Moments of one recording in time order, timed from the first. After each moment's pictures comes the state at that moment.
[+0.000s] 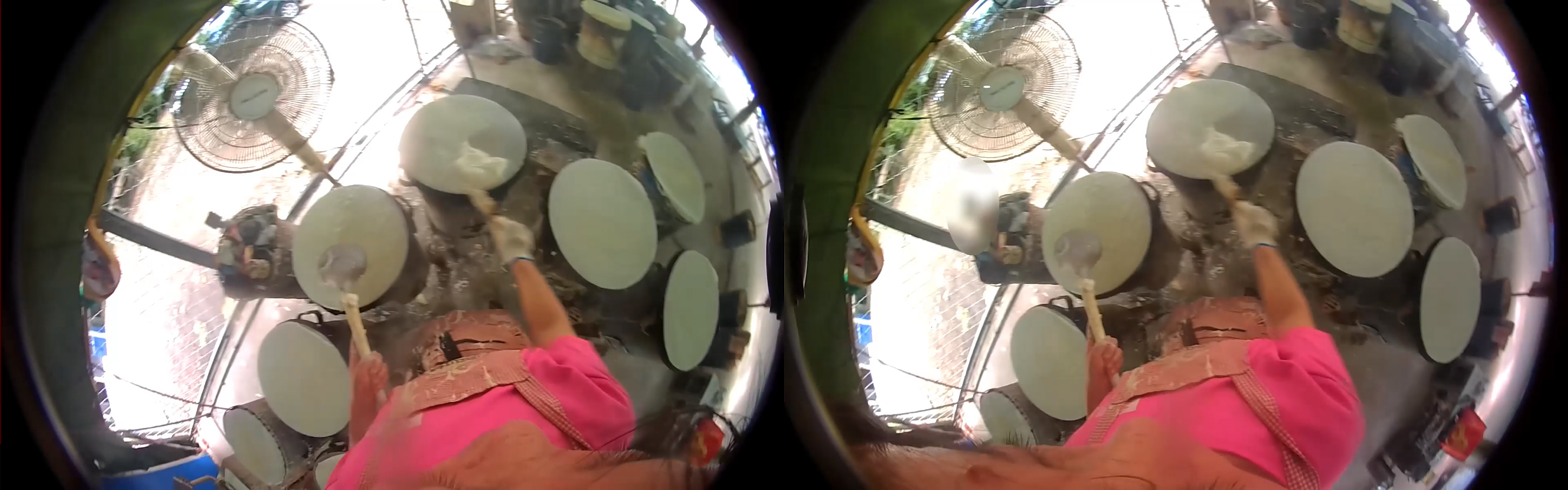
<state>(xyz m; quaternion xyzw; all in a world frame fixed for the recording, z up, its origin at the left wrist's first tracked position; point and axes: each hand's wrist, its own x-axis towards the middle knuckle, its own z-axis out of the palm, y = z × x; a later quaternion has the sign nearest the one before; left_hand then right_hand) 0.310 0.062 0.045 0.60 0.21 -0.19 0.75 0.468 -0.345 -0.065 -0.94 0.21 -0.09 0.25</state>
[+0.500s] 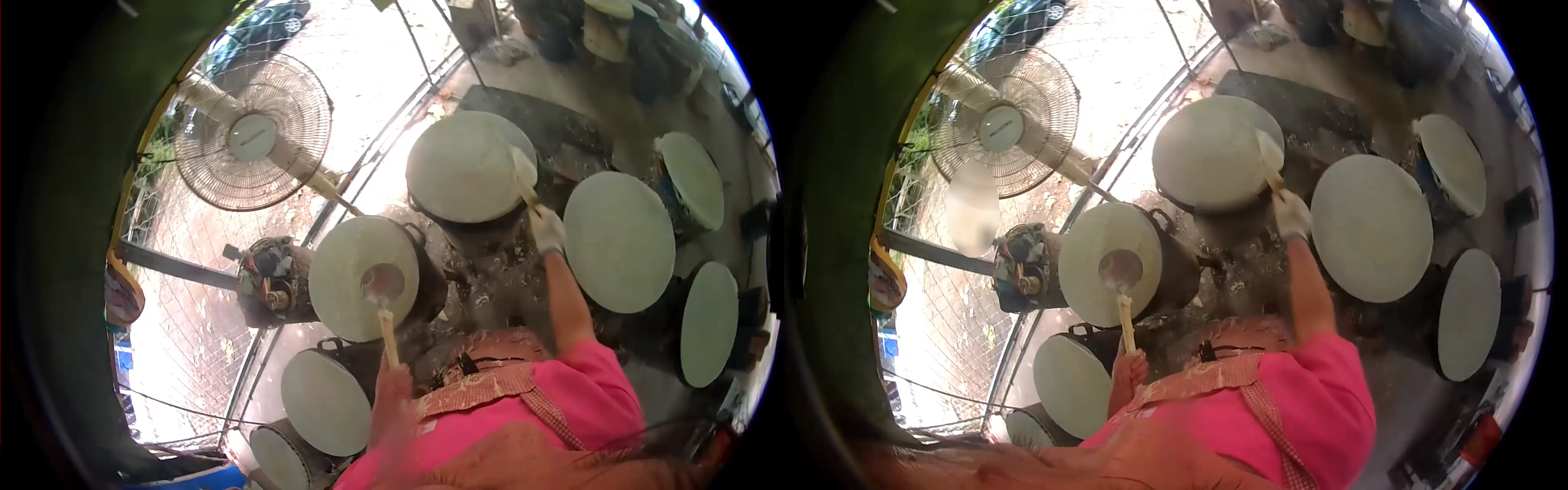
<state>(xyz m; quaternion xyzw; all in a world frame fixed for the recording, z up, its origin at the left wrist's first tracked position) 0.367 0.018 0.028 0.57 0.22 -0.26 0.75 0.517 -0.434 -0.040 -0.87 0.29 -0.17 0.37</state>
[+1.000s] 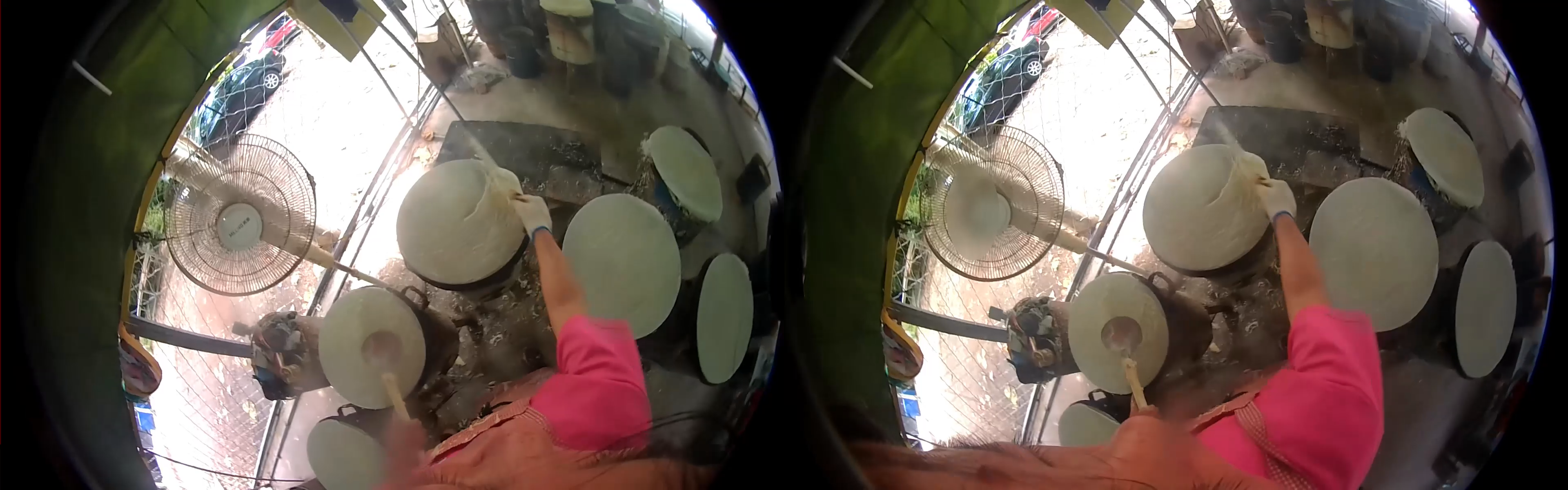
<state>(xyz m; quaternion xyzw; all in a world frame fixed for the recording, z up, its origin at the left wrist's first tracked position) 0.392 0.022 0.024 0.50 0.28 -0.32 0.75 0.637 -0.505 -0.013 -0.74 0.33 -0.17 0.56</state>
